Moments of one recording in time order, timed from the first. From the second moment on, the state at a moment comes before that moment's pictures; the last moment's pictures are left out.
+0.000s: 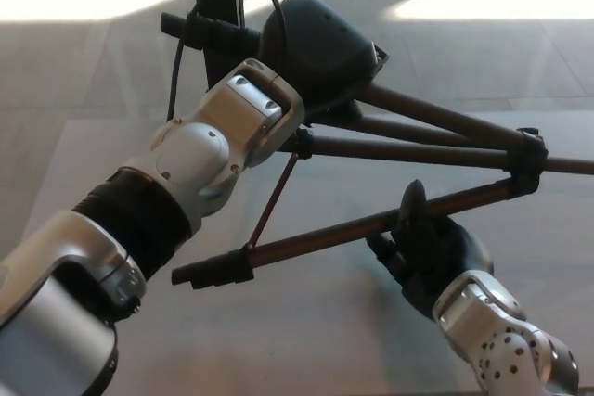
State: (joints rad) left_arm -1.17 0.36 -0.77 0.65 1.01 -0.01 0.04; right_arm -0.49 0.12 -0.19 0.30 0.60 0.48 -0.35
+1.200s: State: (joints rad) left_arm -1.15 0.37 -0.74 0.59 1.03 0.04 0.07; right_arm -0.75 -0.08 -0.32 0.47 0.53 0.45 -0.45
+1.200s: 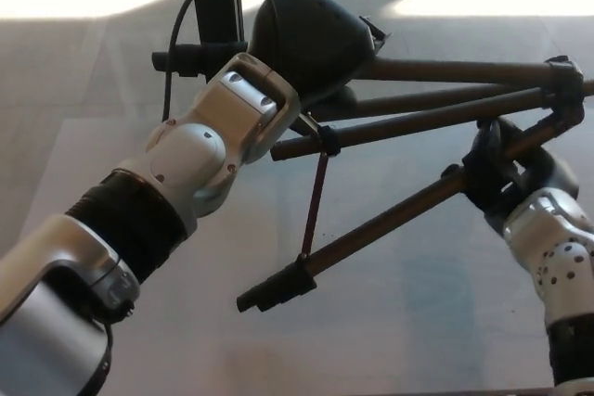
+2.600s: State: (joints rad) left_arm -0.66 0.21 -0.53 0.38 0.92 0.22 0.03; right_arm -1.28 -0.48 0.47 0.47 0.07 0.53 -0.11
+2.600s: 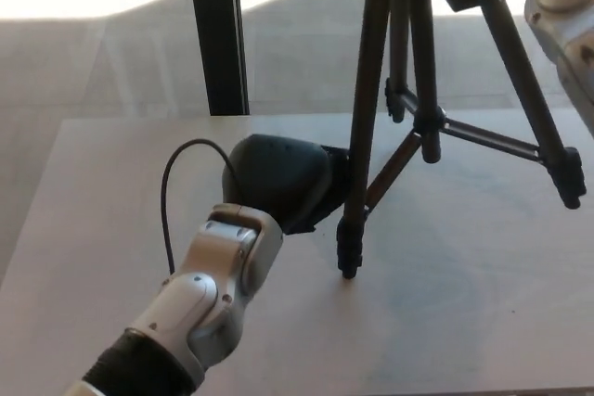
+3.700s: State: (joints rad) left_arm -0.43 0.26 -0.50 0.28 0.88 0.28 0.05; right_arm -1.03 -0.45 0.26 0.27 -0.18 0.57 -0.04
